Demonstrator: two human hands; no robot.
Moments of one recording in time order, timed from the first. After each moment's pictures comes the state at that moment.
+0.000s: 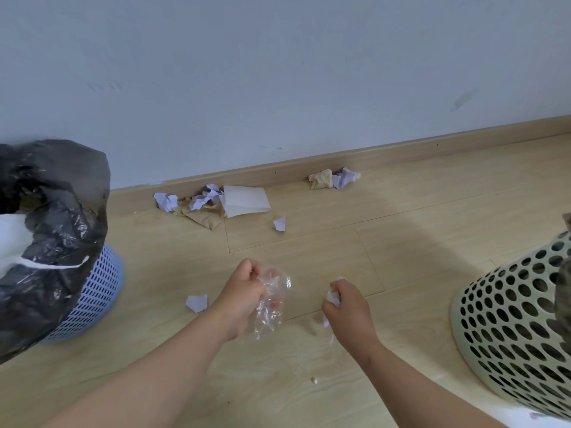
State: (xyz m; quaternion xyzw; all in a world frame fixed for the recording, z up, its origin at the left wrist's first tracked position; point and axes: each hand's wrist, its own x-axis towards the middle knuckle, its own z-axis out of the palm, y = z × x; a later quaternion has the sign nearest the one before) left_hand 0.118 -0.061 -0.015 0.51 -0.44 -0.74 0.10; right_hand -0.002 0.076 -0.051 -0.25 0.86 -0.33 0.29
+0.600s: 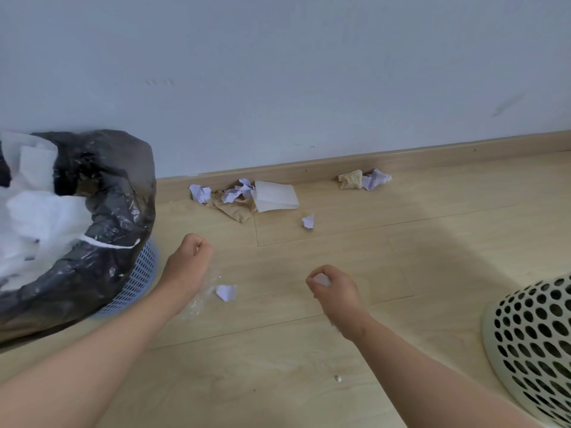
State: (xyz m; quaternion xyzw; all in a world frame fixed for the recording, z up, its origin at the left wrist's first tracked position) left_hand 0.206 -0.137 0.002 0.61 -0.65 -0.44 0.11; right_hand 0.028 0.021 -0.024 -0.22 0.81 -0.37 0.40
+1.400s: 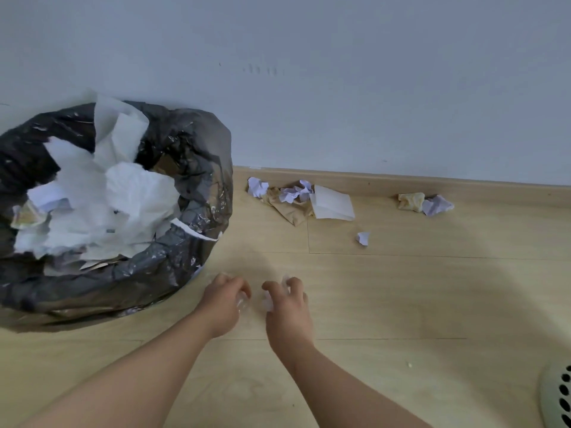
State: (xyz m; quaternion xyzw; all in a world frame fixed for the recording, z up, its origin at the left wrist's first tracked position) left_hand 0.274 -0.138 -0.074 0.53 -0.76 -0.38 -0.08; right_hand 0.160 -0.053 -0.045 -0.48 0.81 -0.12 0.33
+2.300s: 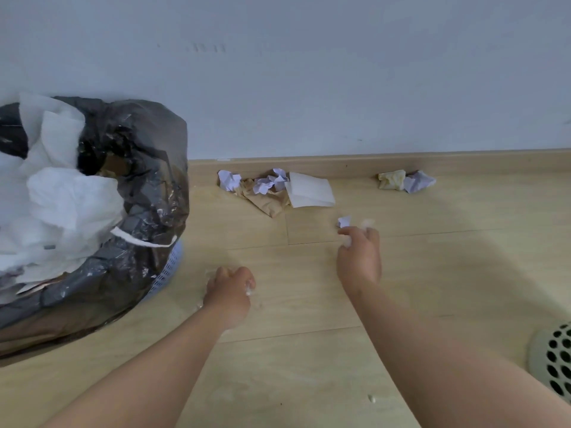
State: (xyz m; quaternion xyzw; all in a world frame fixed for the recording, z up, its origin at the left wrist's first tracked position) left_hand 0.224 -0.131 -0.088 0.57 -0.75 -0.32 -0.08; right_hand 0.025 -0.063 -0.046 -0.26 0.90 -0.29 0.19
